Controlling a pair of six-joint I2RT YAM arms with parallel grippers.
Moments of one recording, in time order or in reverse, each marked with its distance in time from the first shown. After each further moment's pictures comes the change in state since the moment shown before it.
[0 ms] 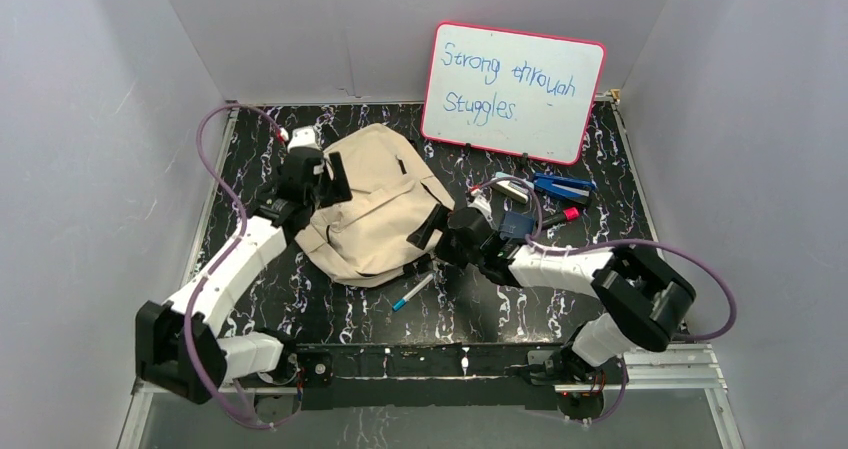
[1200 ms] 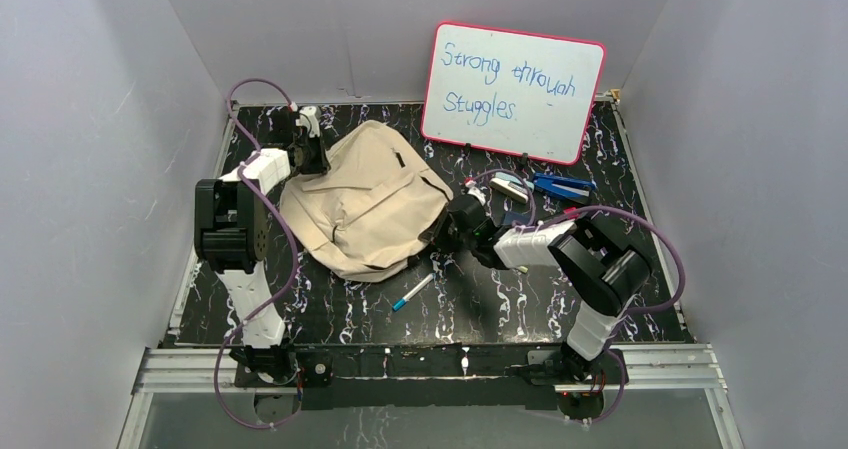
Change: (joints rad) left arm 0.353 0.796 0.457 0.178 0.547 0.345; right arm -0.104 0.272 0.077 0.137 -0.116 -0.047
